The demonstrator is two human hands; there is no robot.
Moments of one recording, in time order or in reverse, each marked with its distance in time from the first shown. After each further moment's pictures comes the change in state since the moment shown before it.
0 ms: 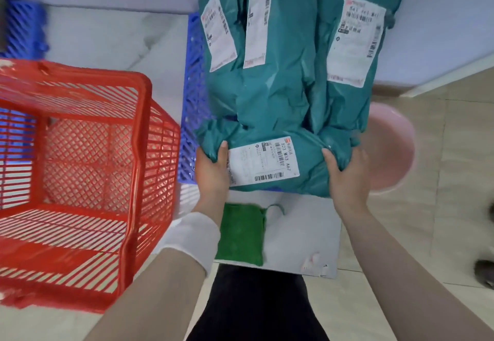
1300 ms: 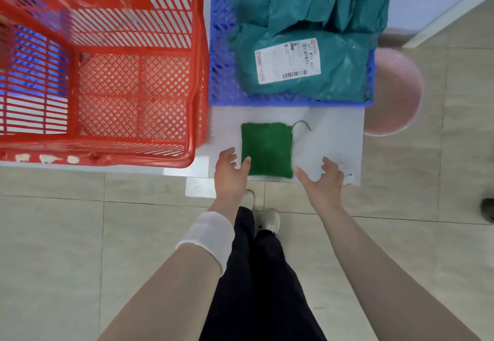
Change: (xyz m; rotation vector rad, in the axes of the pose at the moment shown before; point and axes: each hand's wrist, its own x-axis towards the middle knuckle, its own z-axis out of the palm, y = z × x) left_hand -0.100 -0.167 -0.094 0.130 -0.251 0.014; right_hand -0.232 0.060 0.051 0.121 -0.230 0.359
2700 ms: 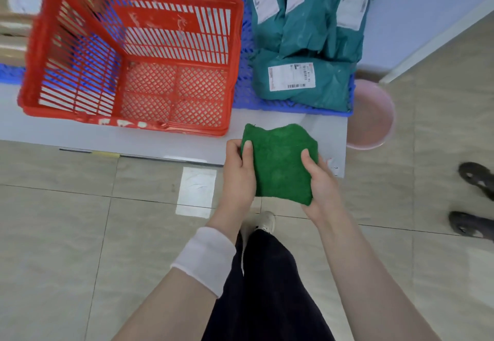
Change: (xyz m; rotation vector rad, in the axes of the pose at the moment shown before) left_hand -0.155 0.048 -0.088 -0.347 0.030 0.348; right_hand -0.177 -0.073 -0.045 0.977 -0.410 0.028
